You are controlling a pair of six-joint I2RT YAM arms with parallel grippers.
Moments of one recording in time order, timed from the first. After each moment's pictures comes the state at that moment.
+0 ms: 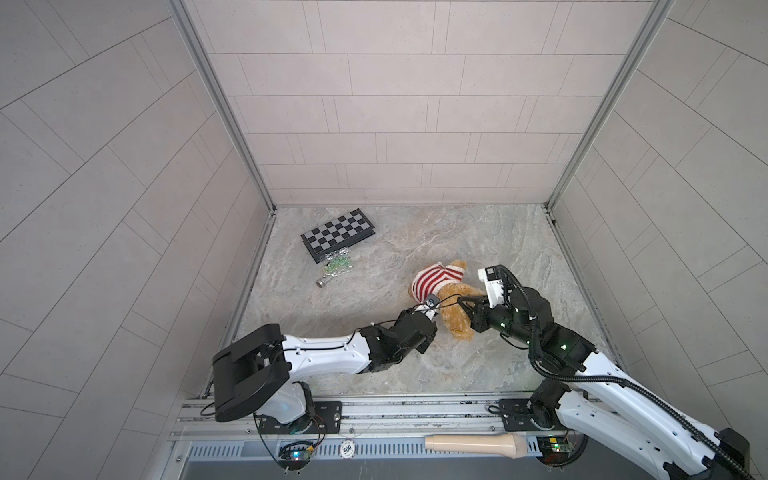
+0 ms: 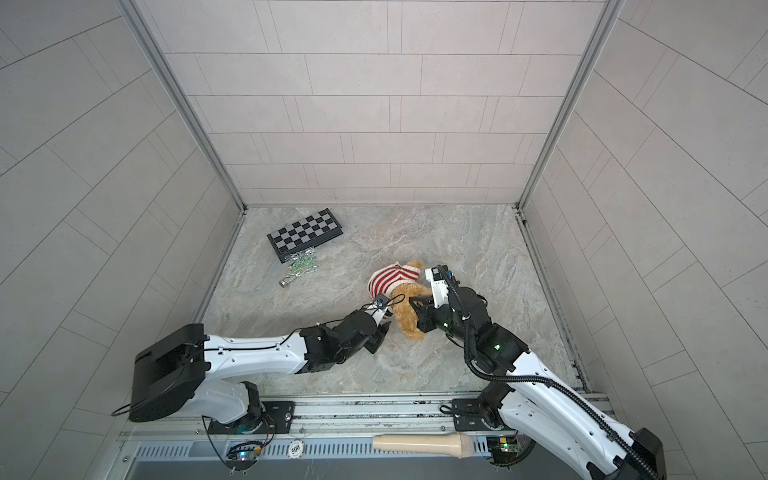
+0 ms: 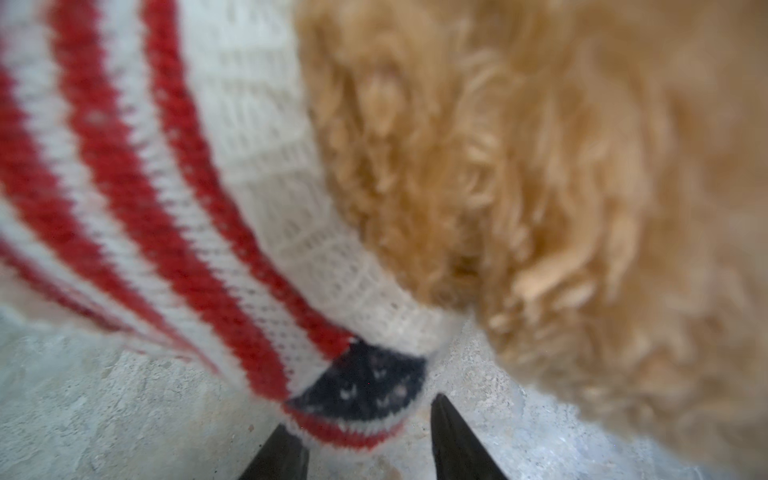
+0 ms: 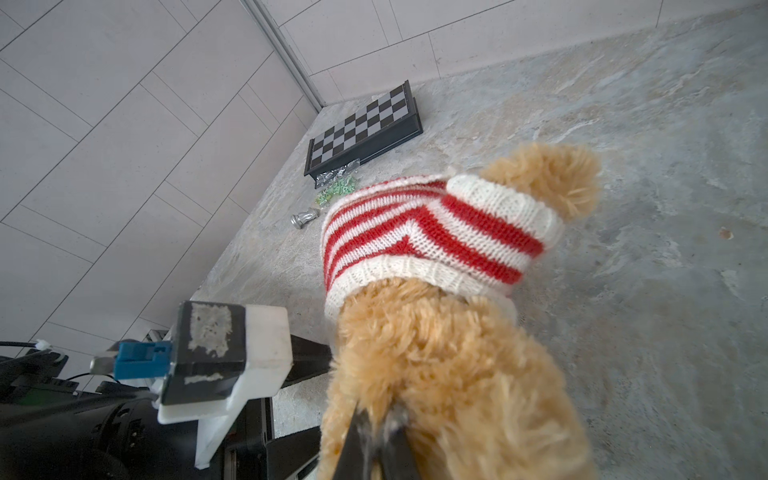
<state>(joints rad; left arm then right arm) -1.15 1.46 0.70 0.08 -0.42 -0.22 0.63 0.72 0.56 -0.23 -0.13 0.51</state>
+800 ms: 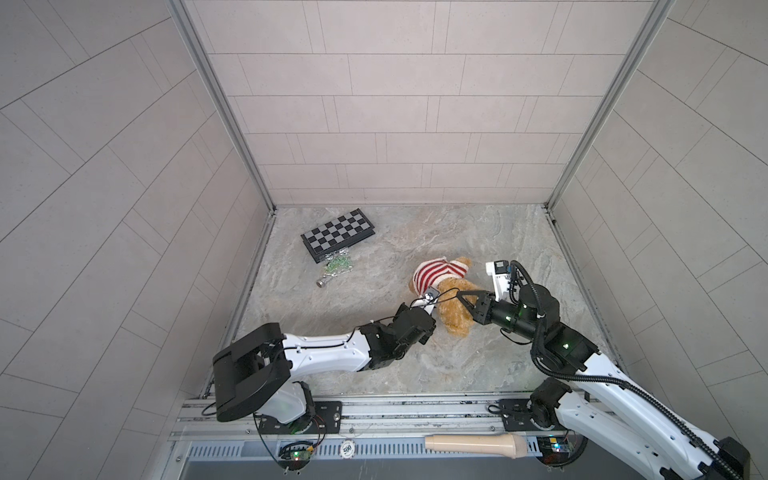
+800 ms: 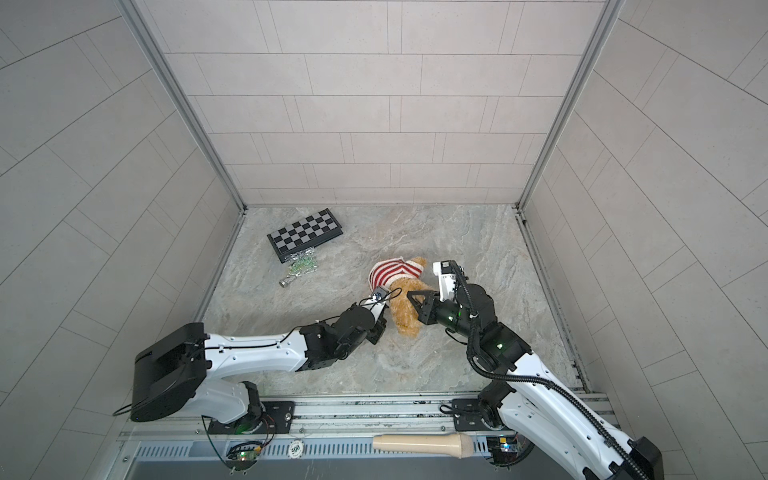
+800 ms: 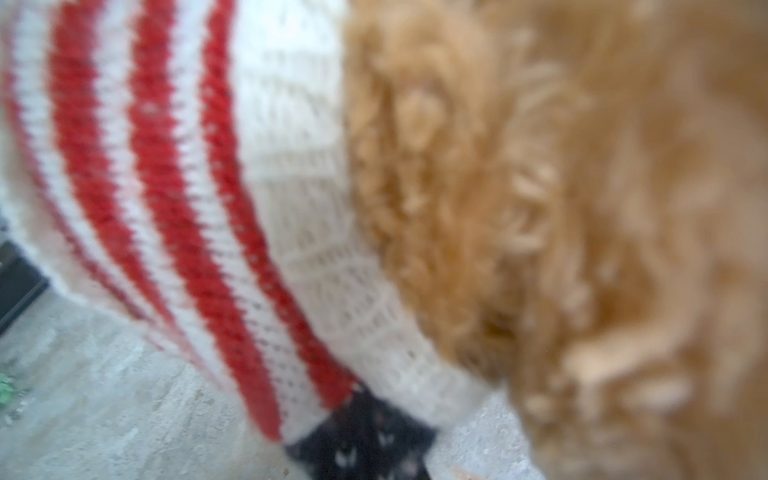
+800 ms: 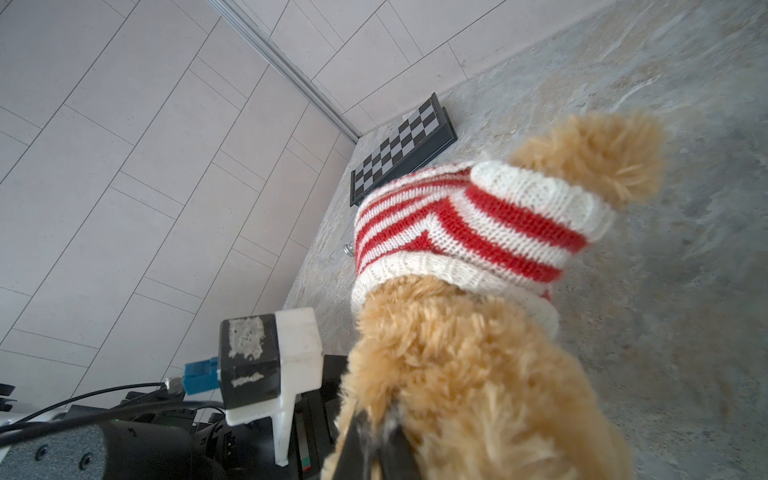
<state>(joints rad) -1.13 1.44 0.70 0.18 -0.48 -0.17 0.56 0.71 0.55 -0.13 -0.27 0.74</state>
